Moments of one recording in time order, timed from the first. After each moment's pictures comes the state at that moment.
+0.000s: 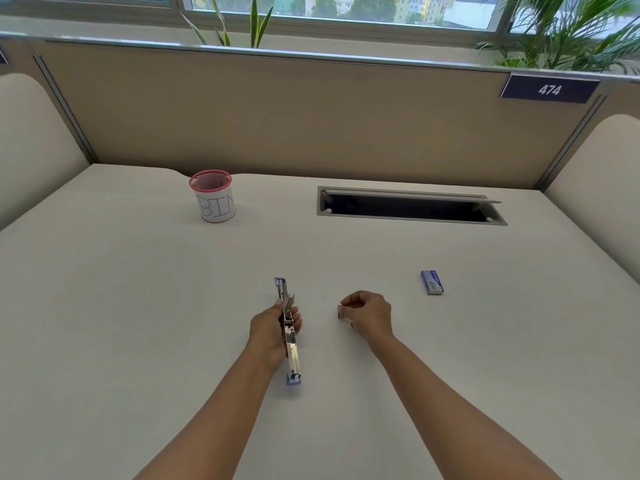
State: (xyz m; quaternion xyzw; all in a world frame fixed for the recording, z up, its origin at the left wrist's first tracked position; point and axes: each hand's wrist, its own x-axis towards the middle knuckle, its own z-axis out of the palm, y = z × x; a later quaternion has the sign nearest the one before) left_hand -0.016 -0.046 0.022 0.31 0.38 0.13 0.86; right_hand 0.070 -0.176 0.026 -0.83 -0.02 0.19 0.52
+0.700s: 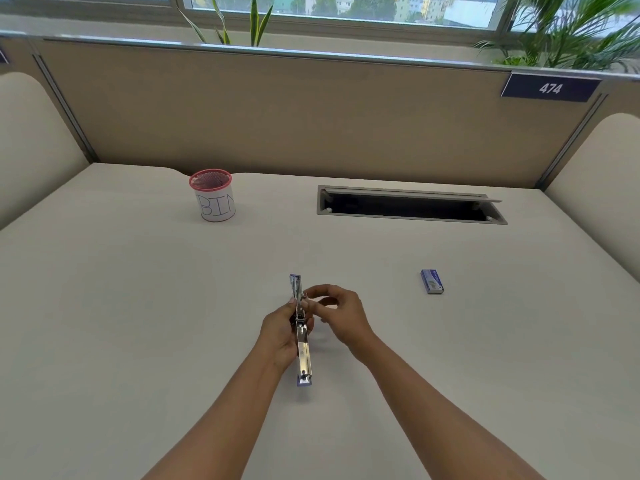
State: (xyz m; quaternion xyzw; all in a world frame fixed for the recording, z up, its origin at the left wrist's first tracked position) left_hand -0.015 -0.061 0.031 0.28 0.36 0.11 0.88; right_hand 0.045 -0.154 0.037 -0.74 -0.19 0.23 0.61
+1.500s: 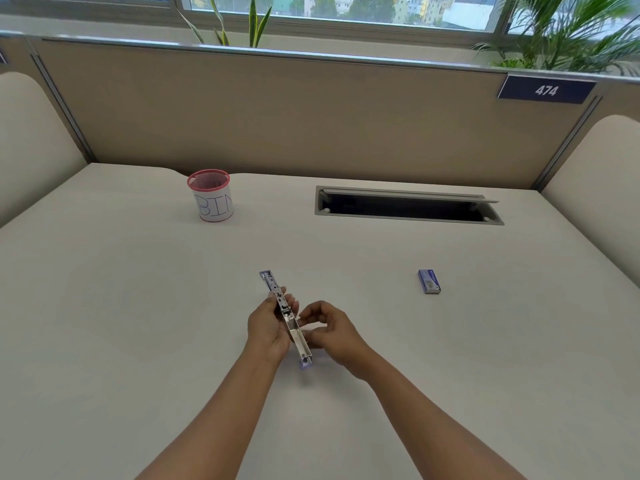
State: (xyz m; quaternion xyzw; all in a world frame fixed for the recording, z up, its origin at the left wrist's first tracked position) left_hand -0.014 -0.052 0.036 0.22 0.36 0.19 0.88; right_hand 0.029 -0.163 0.022 -0.69 -0.20 0.35 0.60
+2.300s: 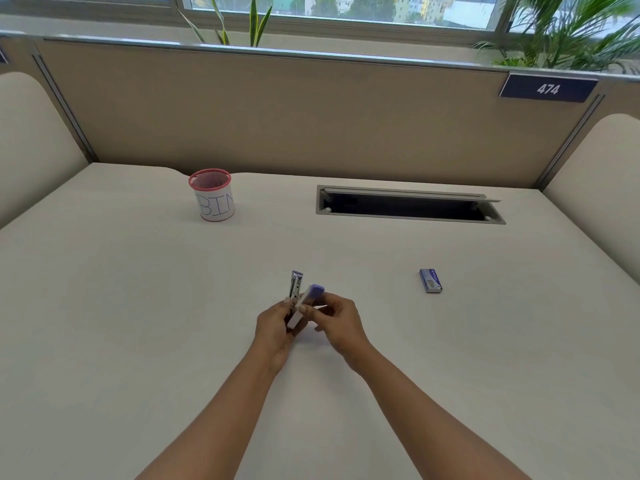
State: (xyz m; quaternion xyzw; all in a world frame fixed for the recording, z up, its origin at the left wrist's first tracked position) left_hand -0.021 -0.058 0.029 0.43 0.34 0.13 0.83; right_hand 0.029 -0.155 0.036 -0.71 -0.18 0.25 0.64
